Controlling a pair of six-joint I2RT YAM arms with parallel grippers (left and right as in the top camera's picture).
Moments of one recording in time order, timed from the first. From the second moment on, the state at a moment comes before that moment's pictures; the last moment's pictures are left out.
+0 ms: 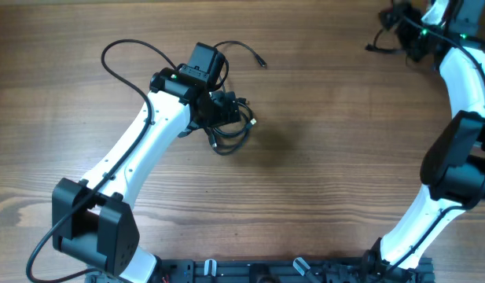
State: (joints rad) left arm -0.41 1.72 1.41 -1.01 0.03 -0.63; right arm -0.28 2.11 1.72 -0.45 -0.46 0.45
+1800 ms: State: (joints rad) left arm -0.41 1.72 1.41 -1.01 0.03 -0.63; right arm -0.51 1.78 1.74 -1.10 -0.38 0.34
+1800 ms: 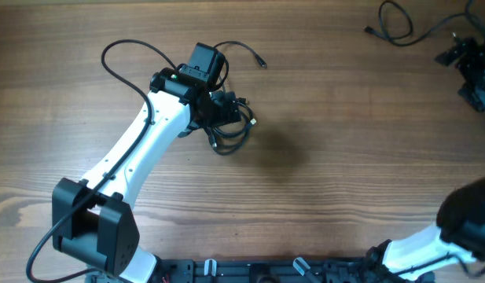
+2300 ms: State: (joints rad) left arm -0.41 1.72 1.41 -1.01 0.03 -0.63; right arm 0.09 1.68 1.61 -1.24 -0.35 0.25
